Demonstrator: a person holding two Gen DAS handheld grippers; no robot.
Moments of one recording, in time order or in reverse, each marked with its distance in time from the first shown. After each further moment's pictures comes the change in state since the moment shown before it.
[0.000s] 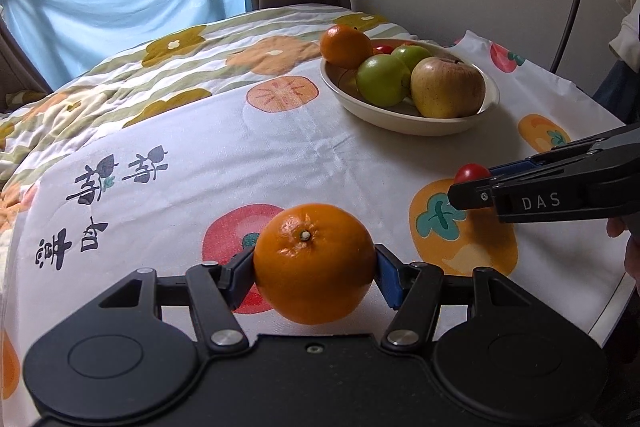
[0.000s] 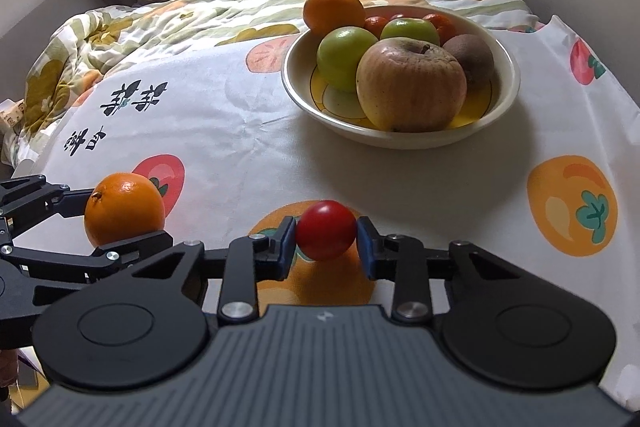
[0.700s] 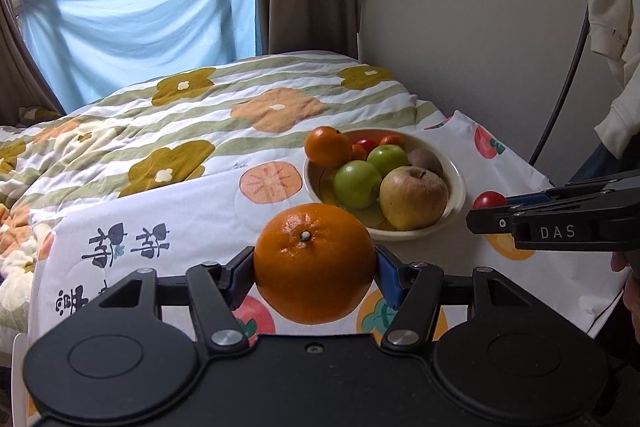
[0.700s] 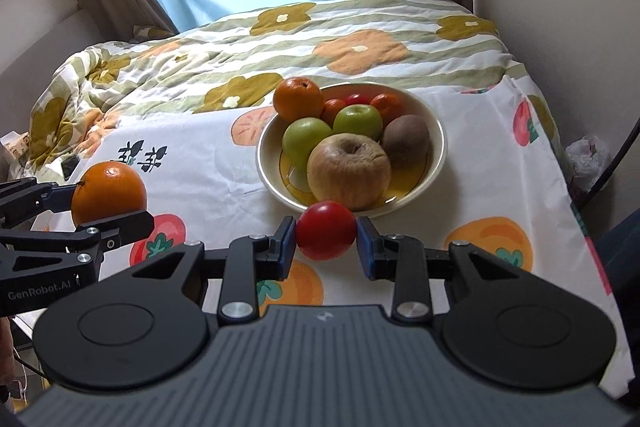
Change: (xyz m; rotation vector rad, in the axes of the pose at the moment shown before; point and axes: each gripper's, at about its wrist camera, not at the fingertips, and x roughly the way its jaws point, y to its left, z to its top) left arm -0.047 -0.028 0.069 -0.064 -0.105 0.007; right arm -0.074 -0.043 0.045 0.016 -0.089 -0.018
